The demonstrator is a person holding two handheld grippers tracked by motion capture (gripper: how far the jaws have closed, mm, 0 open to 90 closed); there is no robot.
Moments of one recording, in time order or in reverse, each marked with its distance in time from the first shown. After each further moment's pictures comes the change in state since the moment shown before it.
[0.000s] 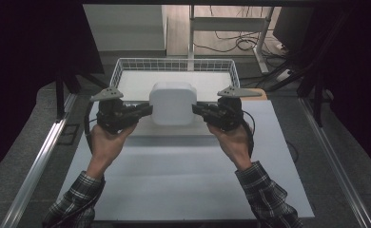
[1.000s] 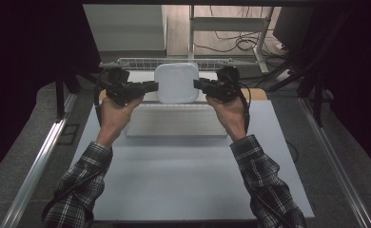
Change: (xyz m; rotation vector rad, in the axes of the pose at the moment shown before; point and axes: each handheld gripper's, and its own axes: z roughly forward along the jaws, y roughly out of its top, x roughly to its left) left arm 0.042 0.043 0.042 0.023 -0.046 -0.105; right arm -0.039 0.047 0.033 0.016 -0.077 0.079
